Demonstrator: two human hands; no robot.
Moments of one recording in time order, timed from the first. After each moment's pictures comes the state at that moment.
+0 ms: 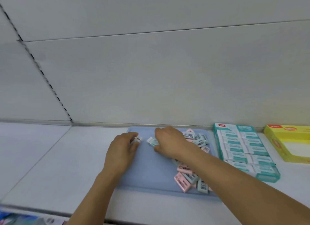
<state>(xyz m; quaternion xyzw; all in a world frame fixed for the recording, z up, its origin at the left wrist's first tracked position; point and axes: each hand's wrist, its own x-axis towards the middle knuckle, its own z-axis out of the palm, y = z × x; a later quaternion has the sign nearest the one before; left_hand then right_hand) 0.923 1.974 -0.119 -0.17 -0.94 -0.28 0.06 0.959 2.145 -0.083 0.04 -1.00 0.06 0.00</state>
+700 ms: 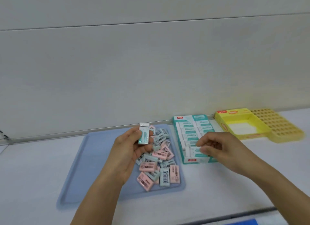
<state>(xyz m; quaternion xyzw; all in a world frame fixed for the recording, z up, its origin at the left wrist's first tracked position) 0.980 2.083 -0.080 -0.05 -0.57 -0.77 -0.28 1.126 2.301 -0.087 -0.16 -0.88 0.42 0.13</state>
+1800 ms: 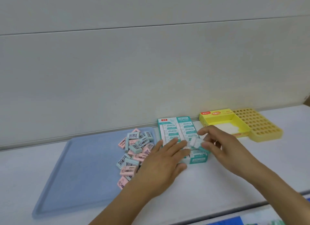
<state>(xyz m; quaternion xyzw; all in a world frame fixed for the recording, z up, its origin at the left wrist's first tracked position) 1.033 2.155 -0.121 -0.61 -0.78 -0.13 -0.01 1.158 2.340 -0.096 -0.14 -0.90 0.36 0.19</state>
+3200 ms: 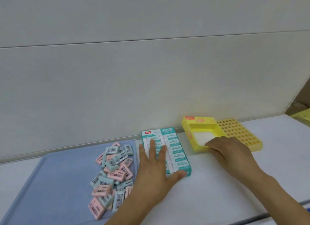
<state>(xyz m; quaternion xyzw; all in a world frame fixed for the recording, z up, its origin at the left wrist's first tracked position) 1.056 2.213 -0.123 -0.39 -0.90 -0.14 -0.10 1.184 2.427 -0.114 -0.14 -0.96 0.00 0.26</state>
